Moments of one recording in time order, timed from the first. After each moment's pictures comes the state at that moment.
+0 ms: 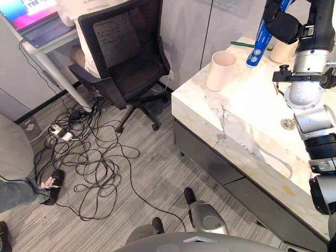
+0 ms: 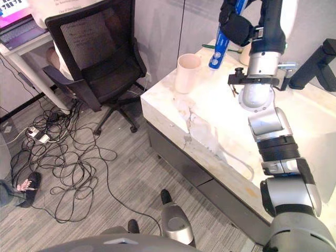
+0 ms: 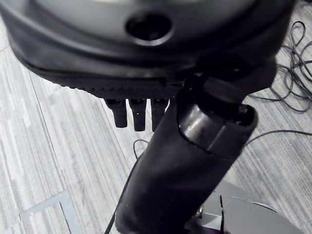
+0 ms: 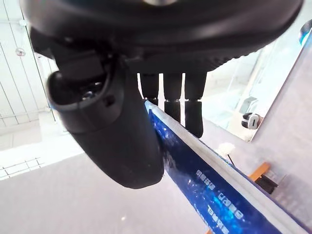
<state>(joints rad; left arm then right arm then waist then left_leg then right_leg) 0.12 0.28 -0.21 1.20 -0.55 0.30 -0.13 -0.74 -0.79 0.16 0.25 -0.07 -0.30 -0.54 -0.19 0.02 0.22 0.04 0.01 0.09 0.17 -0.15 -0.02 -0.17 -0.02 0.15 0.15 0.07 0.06</state>
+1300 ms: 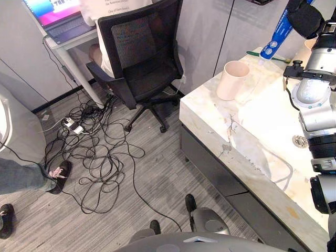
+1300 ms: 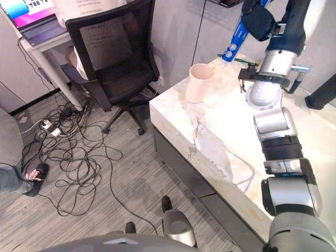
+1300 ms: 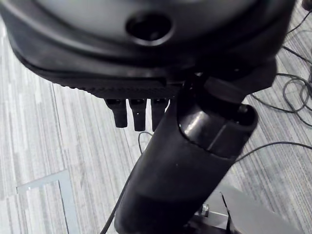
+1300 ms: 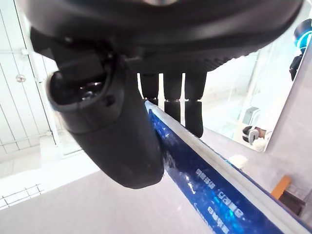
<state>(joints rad) 0.17 0.25 -0.19 1.17 -0.56 0.31 -0.07 -0.74 -0.79 0.11 0.31 -0.06 -0.29 -0.65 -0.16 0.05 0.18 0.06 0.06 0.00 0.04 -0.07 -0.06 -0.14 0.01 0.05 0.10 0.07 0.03</state>
